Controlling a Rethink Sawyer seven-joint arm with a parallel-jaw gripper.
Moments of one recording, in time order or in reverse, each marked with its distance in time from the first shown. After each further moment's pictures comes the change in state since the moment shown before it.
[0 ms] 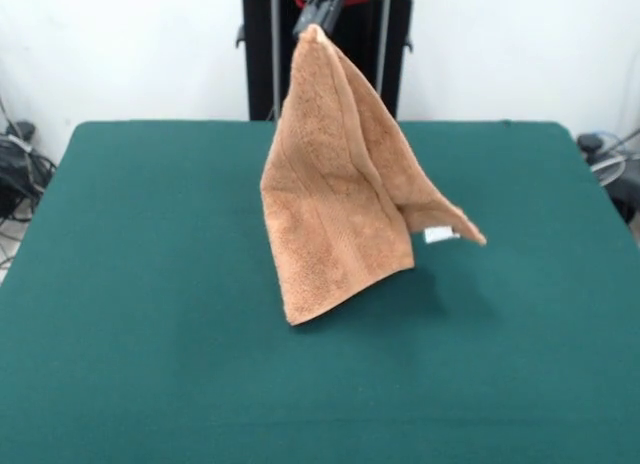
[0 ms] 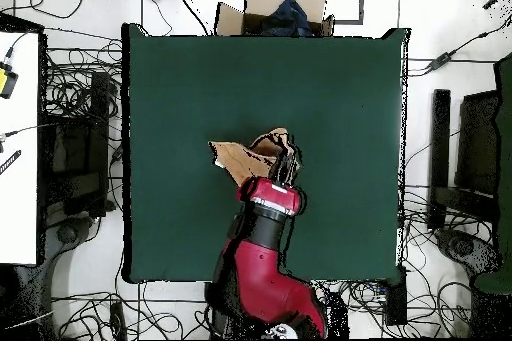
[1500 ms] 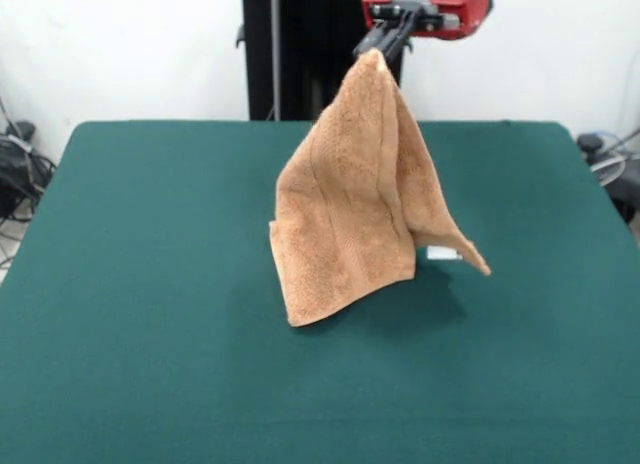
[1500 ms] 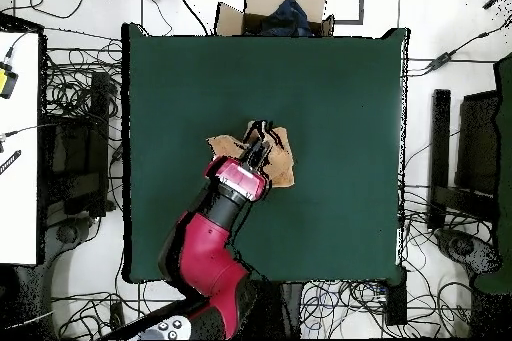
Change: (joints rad) arm 0.409 0.231 -0.153 -0.106 0.577 0.269 -0.076
